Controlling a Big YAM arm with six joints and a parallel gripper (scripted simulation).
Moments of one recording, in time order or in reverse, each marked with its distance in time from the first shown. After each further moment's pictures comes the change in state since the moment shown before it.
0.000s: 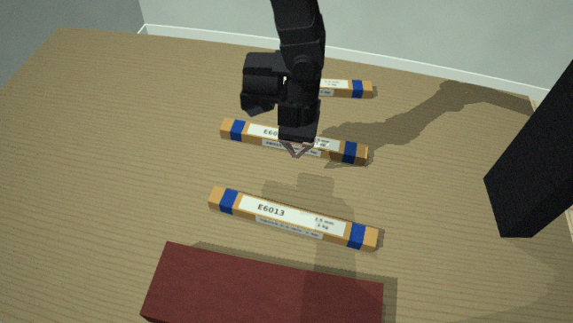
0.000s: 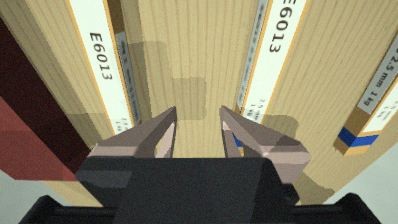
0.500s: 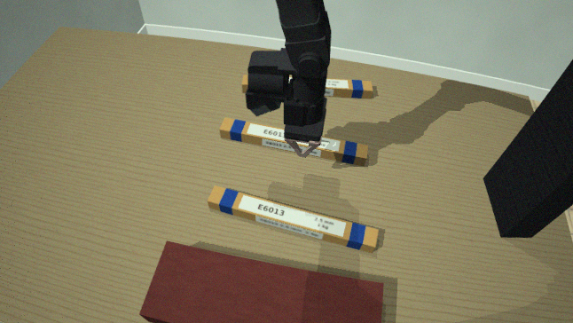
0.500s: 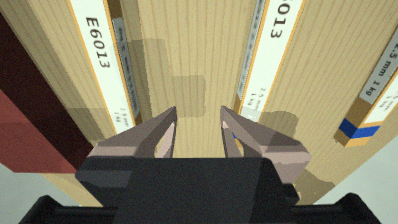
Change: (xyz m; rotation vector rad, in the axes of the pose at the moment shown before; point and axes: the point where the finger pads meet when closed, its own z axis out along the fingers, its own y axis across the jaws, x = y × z) arm 0.013 0.000 -0.006 0.002 0.019 0.002
